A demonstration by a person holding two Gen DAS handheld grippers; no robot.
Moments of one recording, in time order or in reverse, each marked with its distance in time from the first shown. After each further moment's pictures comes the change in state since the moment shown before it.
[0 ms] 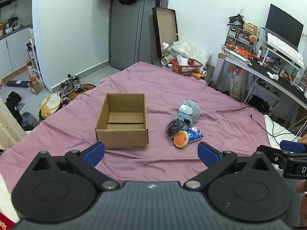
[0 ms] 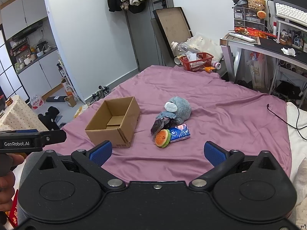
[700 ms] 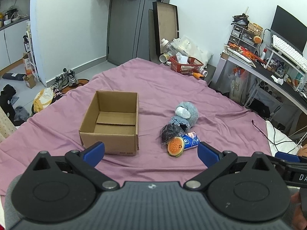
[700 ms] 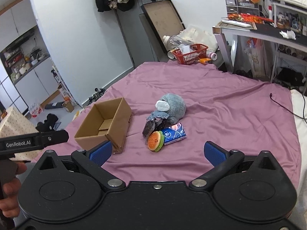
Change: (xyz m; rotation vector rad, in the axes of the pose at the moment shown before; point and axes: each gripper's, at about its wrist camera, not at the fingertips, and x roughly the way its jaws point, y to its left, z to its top) left arm 0.060 -0.018 0.015 -0.045 0.019 -0.015; right arm 0.044 -0.043 0.006 0.091 0.024 0.019
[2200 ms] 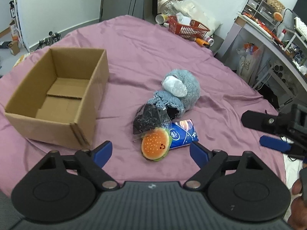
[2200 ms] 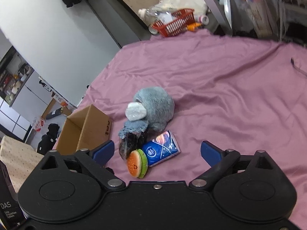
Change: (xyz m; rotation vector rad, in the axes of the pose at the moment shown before) left arm 0.188 -0.050 -0.007 -0.090 0.213 -0.027; right arm 0.163 -0.083 0.036 0.231 0.175 0.074
